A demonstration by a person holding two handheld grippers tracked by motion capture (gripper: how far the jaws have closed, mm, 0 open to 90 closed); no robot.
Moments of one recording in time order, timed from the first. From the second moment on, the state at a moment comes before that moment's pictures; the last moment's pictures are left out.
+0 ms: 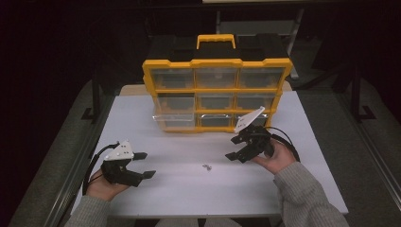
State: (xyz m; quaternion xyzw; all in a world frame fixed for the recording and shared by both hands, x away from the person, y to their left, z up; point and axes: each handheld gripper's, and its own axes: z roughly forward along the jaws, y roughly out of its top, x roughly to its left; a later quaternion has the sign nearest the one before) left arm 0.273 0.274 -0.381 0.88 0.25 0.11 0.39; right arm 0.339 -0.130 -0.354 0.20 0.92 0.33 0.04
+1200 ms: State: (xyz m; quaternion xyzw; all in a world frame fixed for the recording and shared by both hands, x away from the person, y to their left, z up) left arm 0.273 0.276 -0.380 0.88 0.25 0.12 0.40; right arm 0.362 -0.087 -0.372 0.16 0.94 0.32 0.00
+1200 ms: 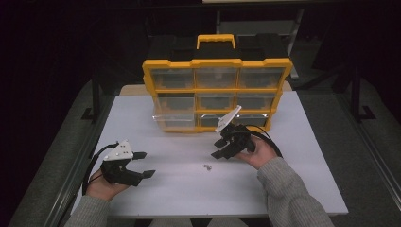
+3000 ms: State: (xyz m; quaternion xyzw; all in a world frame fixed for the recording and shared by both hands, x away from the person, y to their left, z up) left arm 0.276 0.275 -0.381 0.87 0.25 0.11 0.40; right arm 0.368 -0.034 -0.427 0.11 0.96 0.25 -0.04
